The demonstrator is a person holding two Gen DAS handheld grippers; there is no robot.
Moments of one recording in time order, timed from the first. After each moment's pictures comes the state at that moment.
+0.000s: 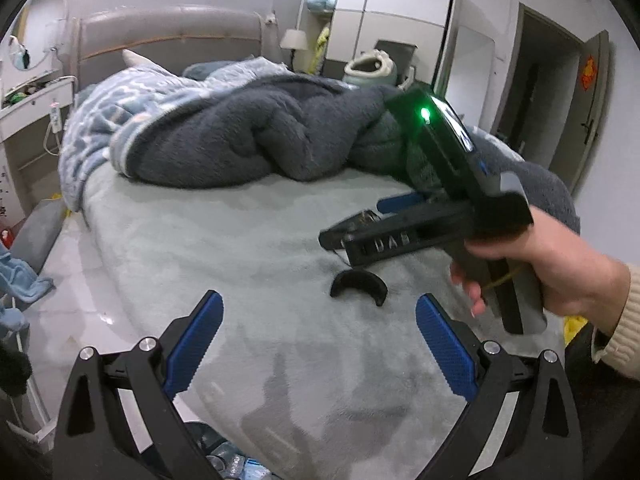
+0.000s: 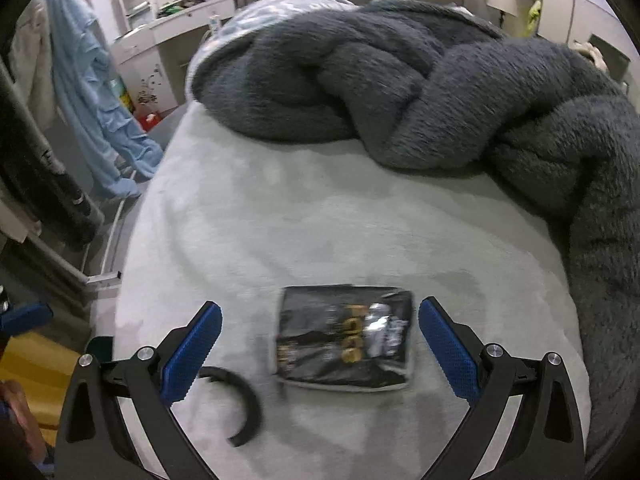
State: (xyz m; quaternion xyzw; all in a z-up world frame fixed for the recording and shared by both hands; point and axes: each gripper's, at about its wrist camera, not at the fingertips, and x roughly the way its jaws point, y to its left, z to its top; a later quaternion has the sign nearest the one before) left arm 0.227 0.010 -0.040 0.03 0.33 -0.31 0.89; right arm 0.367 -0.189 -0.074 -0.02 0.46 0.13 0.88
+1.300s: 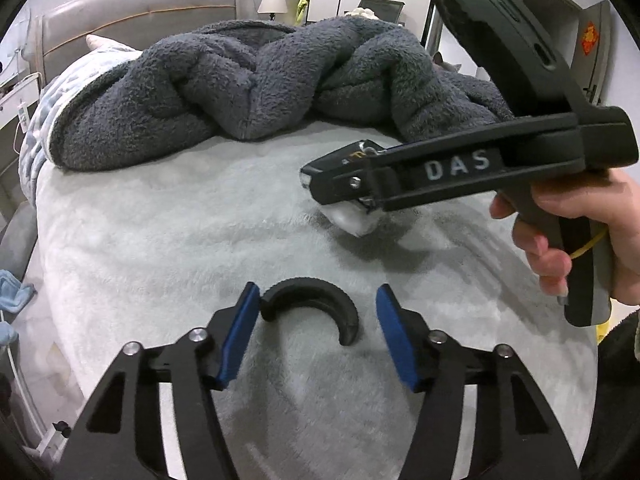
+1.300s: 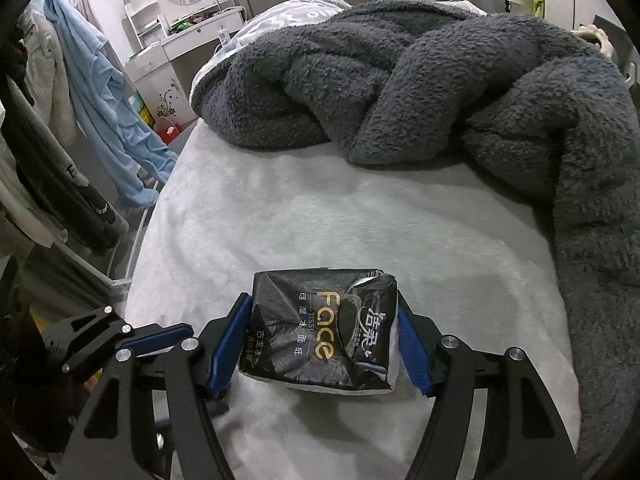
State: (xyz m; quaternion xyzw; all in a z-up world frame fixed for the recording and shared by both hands) left arm 0.266 -0.074 -0.090 0.07 0.38 -0.31 0.87; right arm 0.345 -0.253 -0.060 0.02 0.45 0.17 0.87
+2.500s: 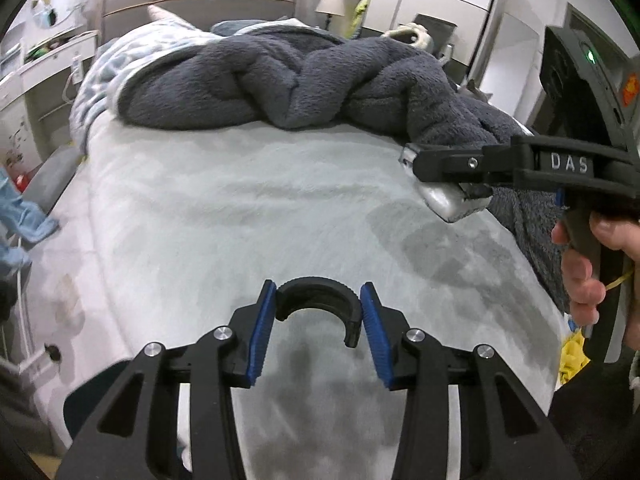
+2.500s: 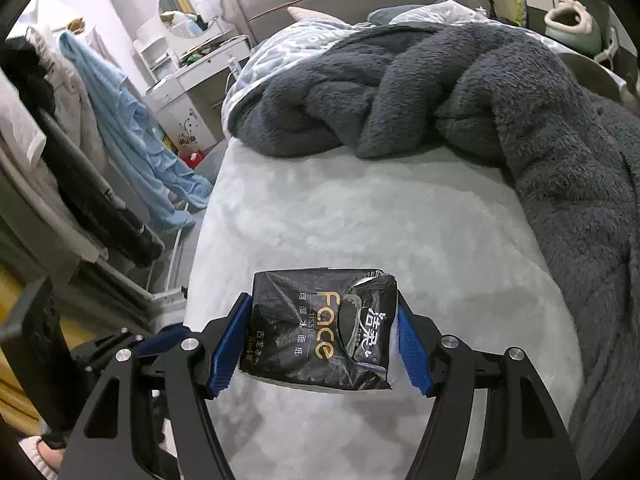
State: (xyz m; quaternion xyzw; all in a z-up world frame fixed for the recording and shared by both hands) left arm 0.194 -0.053 -0.061 0.00 0.41 -0.22 0.89; right arm 0.264 -0.274 -0.024 0.09 0.43 0.19 0.88
